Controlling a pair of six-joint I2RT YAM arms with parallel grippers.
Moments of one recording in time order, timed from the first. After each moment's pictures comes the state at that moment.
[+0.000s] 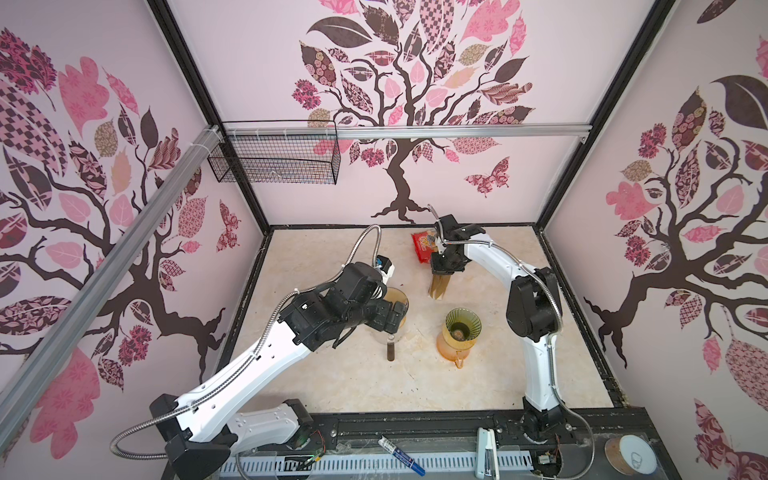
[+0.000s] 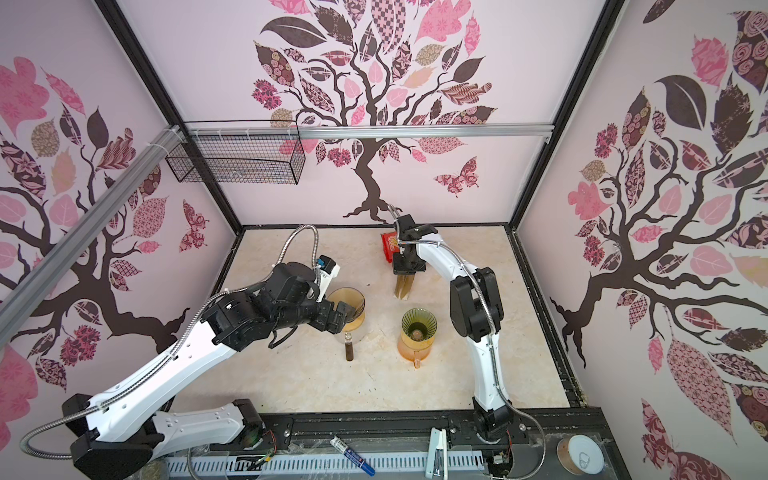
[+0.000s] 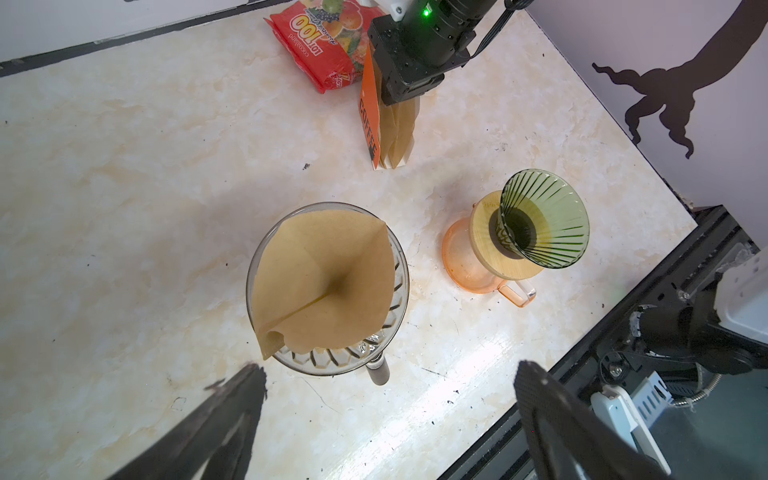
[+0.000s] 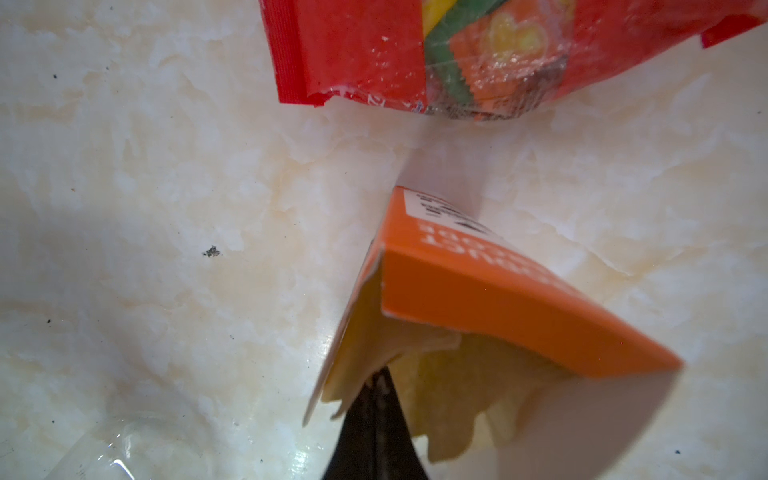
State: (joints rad) left arm -0.84 1.17 1.31 -0.91 -0.08 -0.29; right arm 0.40 2.17 1.92 -0.98 -0.05 0.33
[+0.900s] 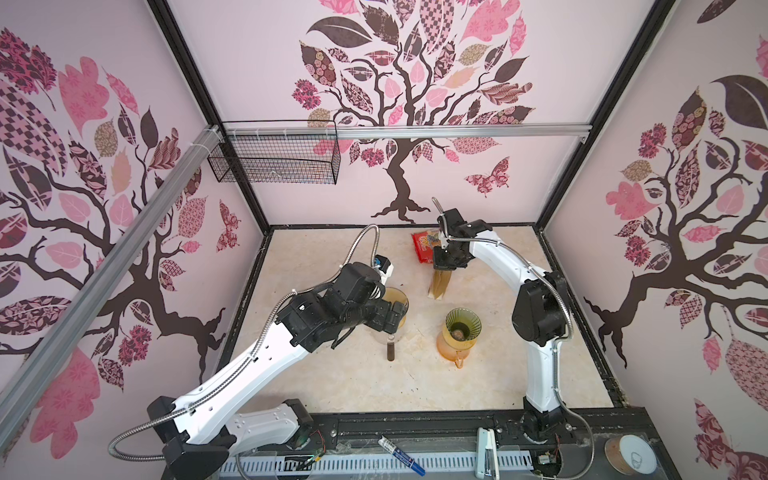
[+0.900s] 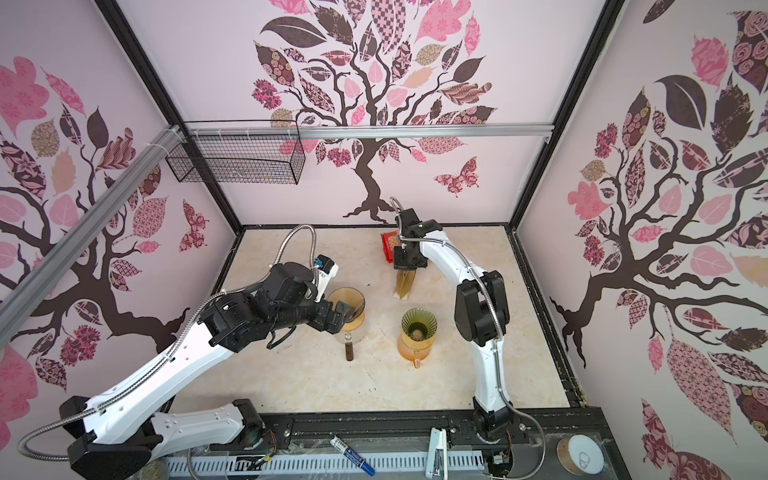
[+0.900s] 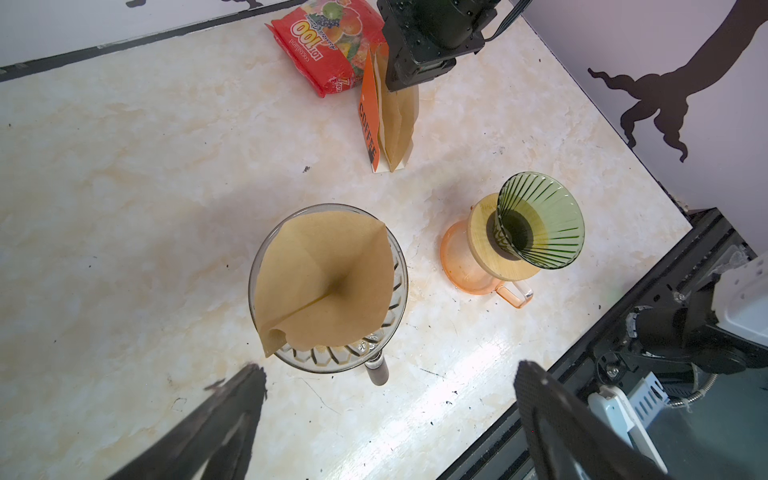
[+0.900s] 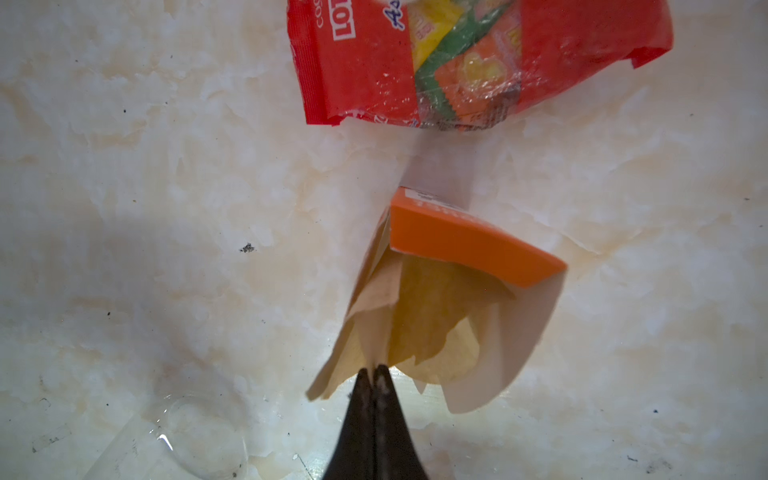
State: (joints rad) left arm -0.84 1.16 1.31 -0.91 -0.08 -0.29; right arm 0.40 2.10 1.93 -1.01 -0.05 0.37
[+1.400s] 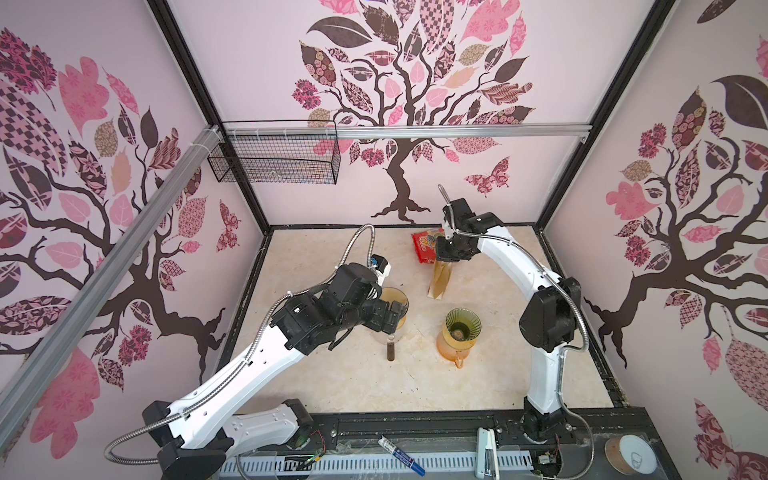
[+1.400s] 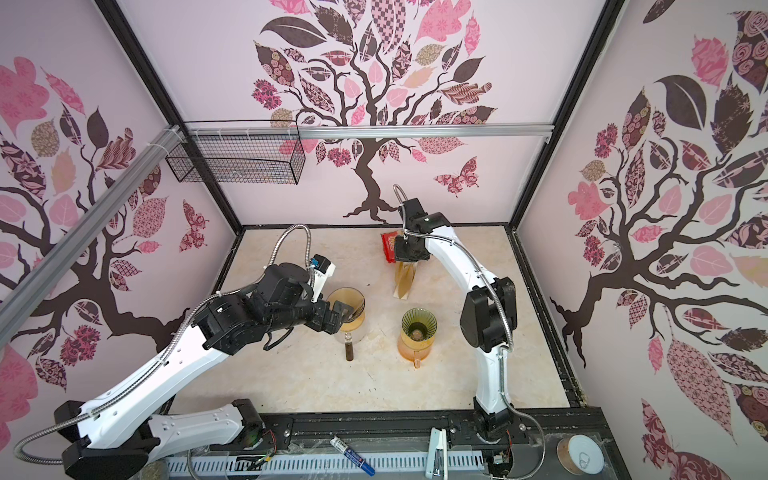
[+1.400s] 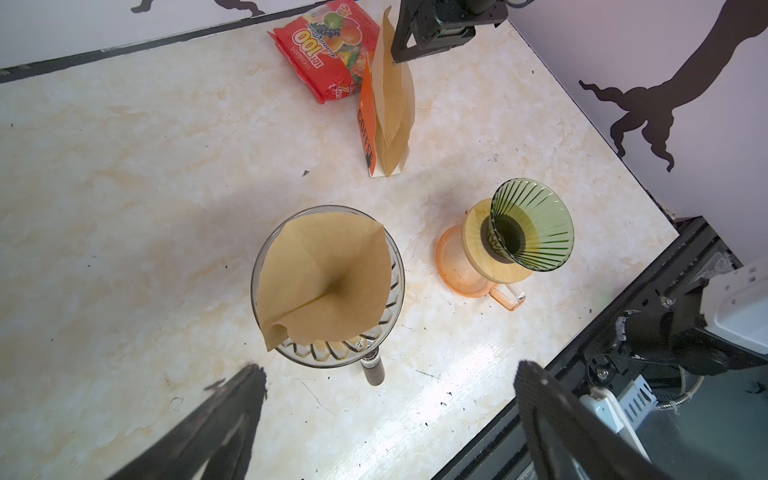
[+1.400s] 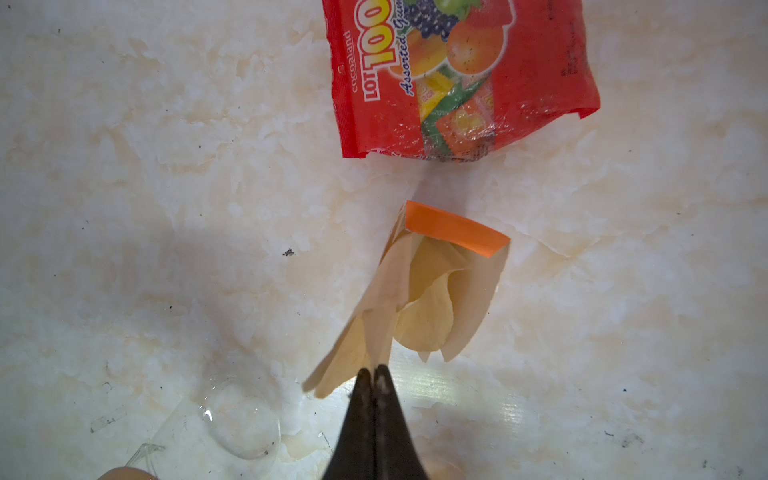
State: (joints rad) left arm -0.84 1.13 1.31 -0.91 -0.08 -0.31; right arm 0.40 2.02 1.99 -1.04 -0.05 0.38
